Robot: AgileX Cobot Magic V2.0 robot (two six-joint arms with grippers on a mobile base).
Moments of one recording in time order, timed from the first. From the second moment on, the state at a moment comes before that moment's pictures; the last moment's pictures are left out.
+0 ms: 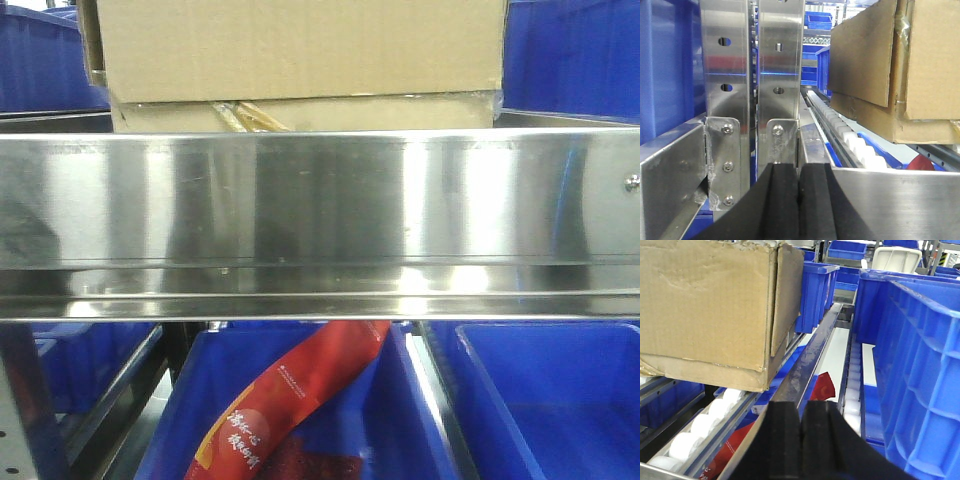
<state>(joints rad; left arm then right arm) -0.02 0.01 0.00 -0.06 0.03 0.04 0.24 0.45 -0.42 0.21 0.19 -0.24</state>
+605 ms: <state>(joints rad) -0.02 0.01 0.00 -0.06 0.03 0.04 0.23 0.43 -0.42 0.17 0.19 -0.20</state>
